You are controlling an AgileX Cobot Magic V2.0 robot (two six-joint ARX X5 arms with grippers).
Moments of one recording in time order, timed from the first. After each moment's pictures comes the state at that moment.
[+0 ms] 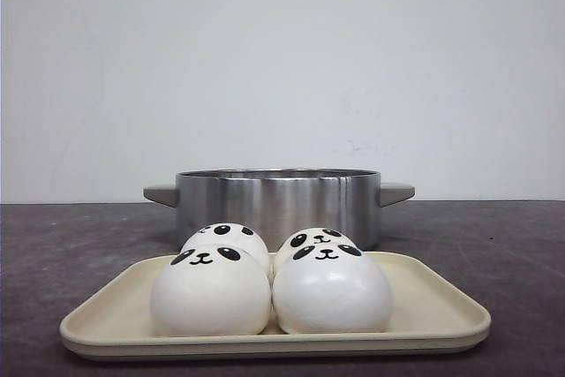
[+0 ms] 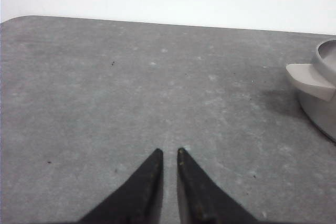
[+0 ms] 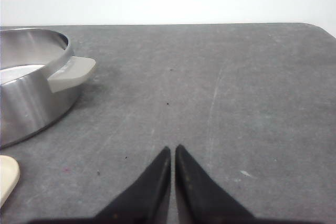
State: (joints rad) left arm 0.03 0.00 0.03 -0.18 -0.01 -0.04; right arm 0.03 0.00 0.02 -0.17 -0.08 0.08
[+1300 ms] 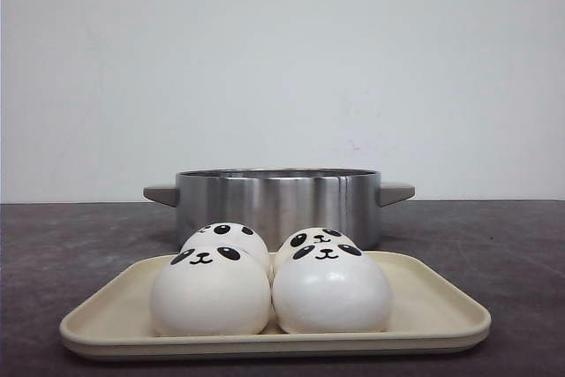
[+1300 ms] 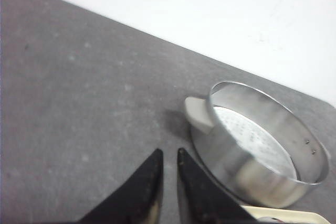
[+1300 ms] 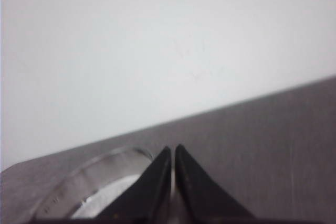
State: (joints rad) left arm 0.01 0.23 0.45 -0.41 0.23 -0.34; right arm 0.03 0.07 0.30 -0.05 -0.22 0.40
